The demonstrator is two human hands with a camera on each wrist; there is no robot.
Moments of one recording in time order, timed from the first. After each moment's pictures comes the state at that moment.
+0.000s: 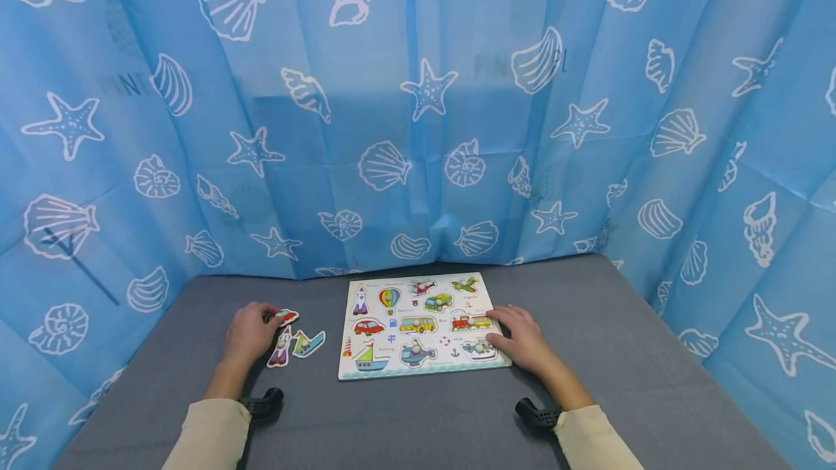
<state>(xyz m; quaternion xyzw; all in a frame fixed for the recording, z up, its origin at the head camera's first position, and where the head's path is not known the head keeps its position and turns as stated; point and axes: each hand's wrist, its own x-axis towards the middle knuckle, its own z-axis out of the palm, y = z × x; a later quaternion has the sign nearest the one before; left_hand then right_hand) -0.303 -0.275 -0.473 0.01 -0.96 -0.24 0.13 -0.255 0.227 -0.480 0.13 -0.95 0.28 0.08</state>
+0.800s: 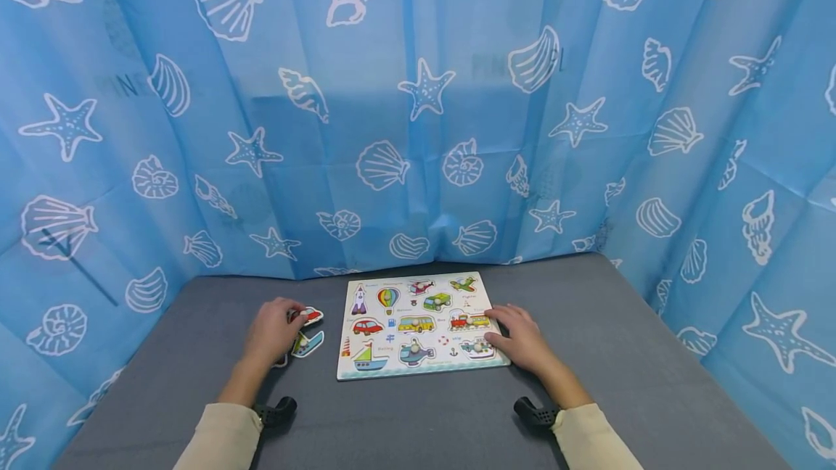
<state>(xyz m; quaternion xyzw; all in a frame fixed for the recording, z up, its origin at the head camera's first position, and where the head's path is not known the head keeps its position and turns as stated) -0.299 -0.235 -0.462 -0.04 -0.97 -0.23 0.12 -0.255 0.227 -0.481 0.13 -0.95 0.28 0.08</state>
